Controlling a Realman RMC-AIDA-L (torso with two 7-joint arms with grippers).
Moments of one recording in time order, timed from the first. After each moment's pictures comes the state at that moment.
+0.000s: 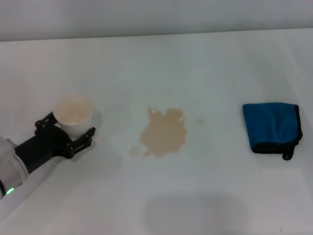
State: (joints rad) left arm -0.43 -2.09 1.30 0.21 -2.14 -1.00 2.62; right arm 0.30 2.00 -0.29 -0.01 2.17 1.43 -2.80
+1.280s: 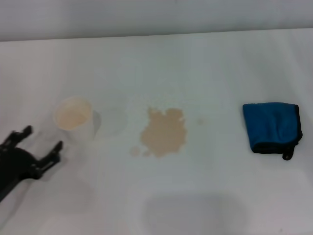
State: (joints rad) left arm -0.23 -2.08 1.32 0.23 -2.32 -1.15 2.72; right arm 0.29 2.00 -0.33 -0.08 2.17 1.42 -2.66
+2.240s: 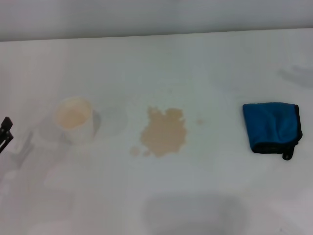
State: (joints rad) left arm -0.16 -2.08 1.28 0.23 -2.57 -1.27 2.73; right arm 0.45 1.69 -0.59 -0.69 1.20 1.54 -0.93
